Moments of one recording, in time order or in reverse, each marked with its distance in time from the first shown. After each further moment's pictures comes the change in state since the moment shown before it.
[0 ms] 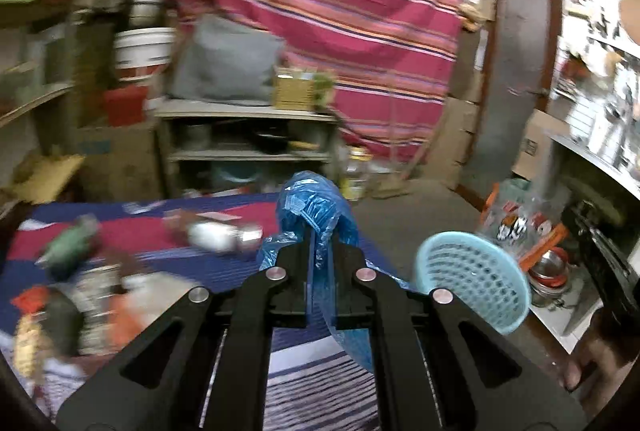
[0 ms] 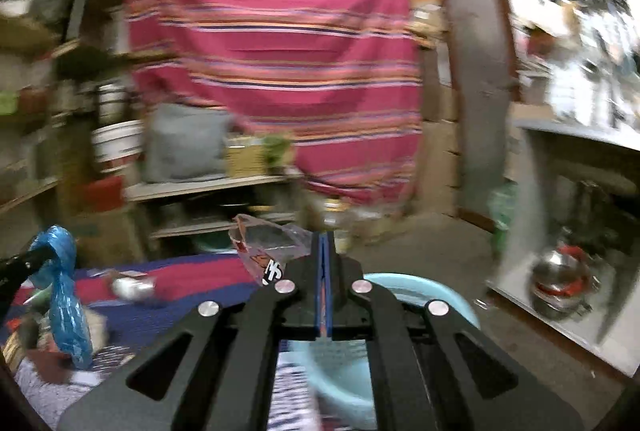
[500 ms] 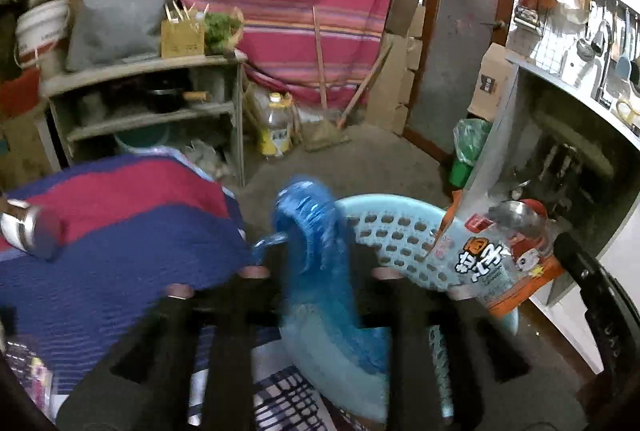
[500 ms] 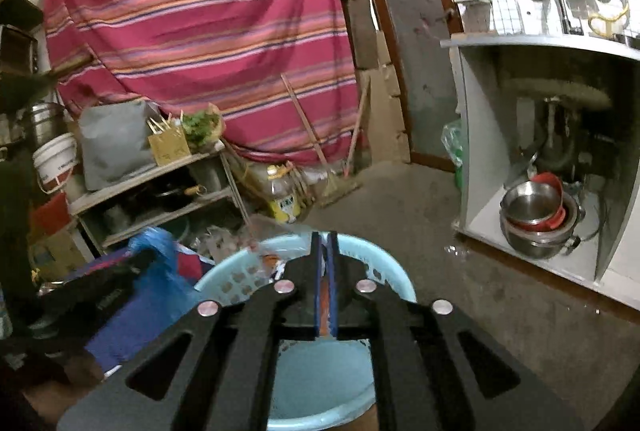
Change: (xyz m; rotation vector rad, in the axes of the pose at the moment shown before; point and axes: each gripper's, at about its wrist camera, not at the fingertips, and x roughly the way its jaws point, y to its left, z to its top) left arm 0.182 -0.146 -0.049 0.072 0.169 -0.163; right arm 0.078 -0.080 -0.050 0.119 0.148 -0.109
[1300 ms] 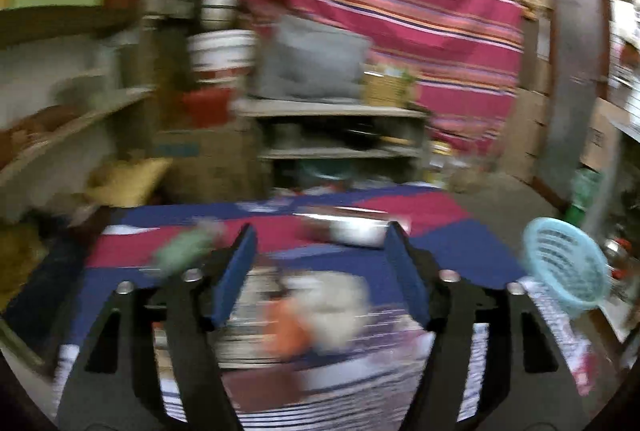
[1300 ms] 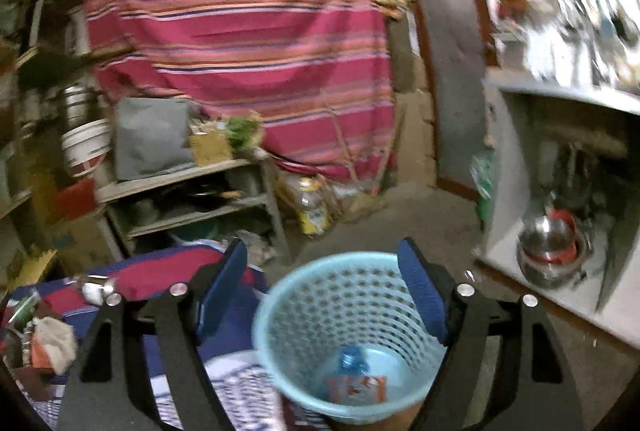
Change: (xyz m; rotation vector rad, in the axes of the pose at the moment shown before) left arm -0.297 0.265 -0.026 -0.123 -0.160 0.496; right arm -0.075 0.122 0.024 -0.149 -0.108 0.112
